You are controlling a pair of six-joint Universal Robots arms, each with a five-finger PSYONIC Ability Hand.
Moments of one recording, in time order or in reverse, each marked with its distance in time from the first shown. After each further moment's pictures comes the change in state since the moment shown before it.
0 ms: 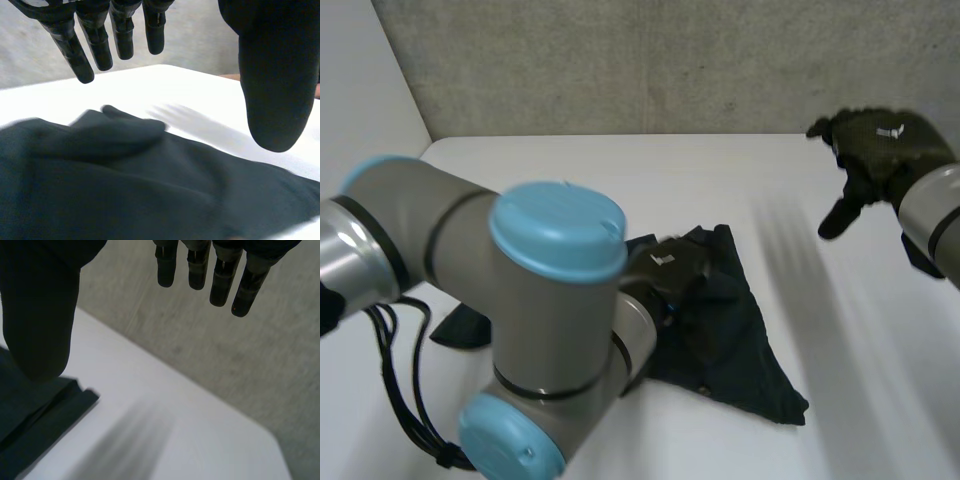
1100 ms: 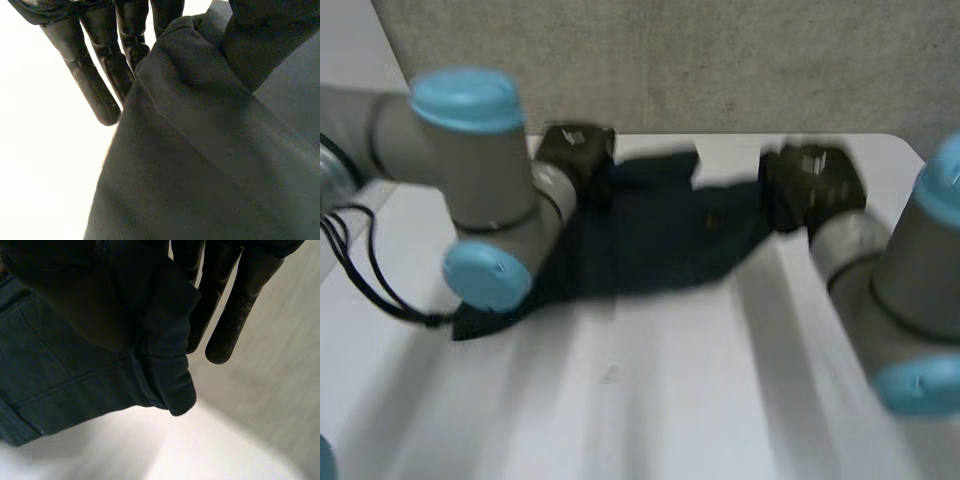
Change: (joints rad) left arm 0.288 -0.153 0.377 0.046 -0.026 0.379; right arm 0.181 0.118 0.089 -0.362 0.138 -0.029; left_hand 0.806 0.873 0.863 0.877 0.811; right_hand 0.738 0.960 0.951 0.937 0.905
